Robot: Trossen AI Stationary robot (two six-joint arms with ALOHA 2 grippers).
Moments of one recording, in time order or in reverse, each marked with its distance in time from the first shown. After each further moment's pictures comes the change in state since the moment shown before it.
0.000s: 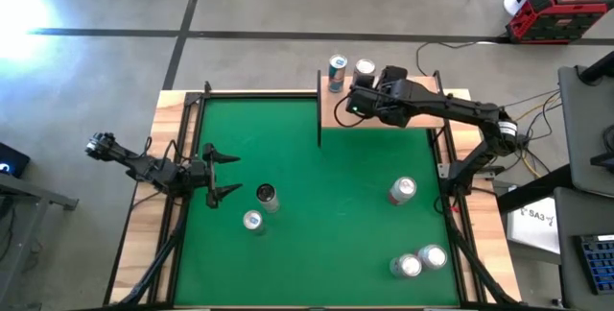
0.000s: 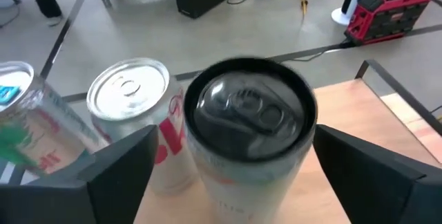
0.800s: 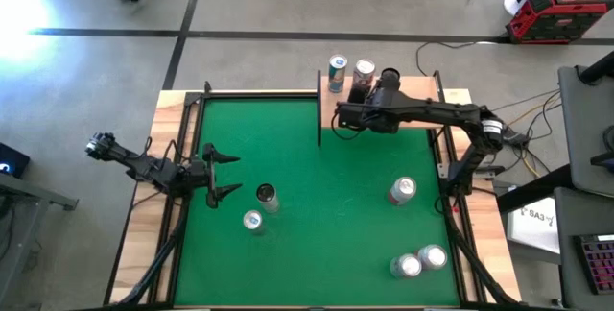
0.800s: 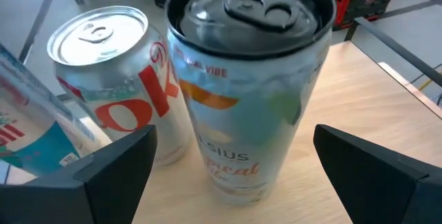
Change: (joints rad) left arm 0.000 0.000 0.000 0.000 0.000 0.000; right arm 0.040 0.111 0.001 -0.137 -0.016 0.274
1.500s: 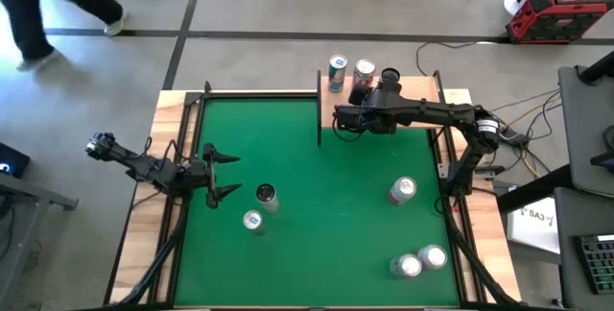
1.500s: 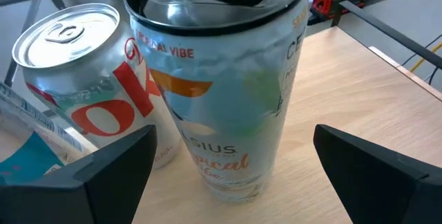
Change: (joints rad) left arm 0.000 0.000 0.000 0.000 0.000 0.000; right arm -0.003 0.028 0.000 -0.067 -0.008 0.150
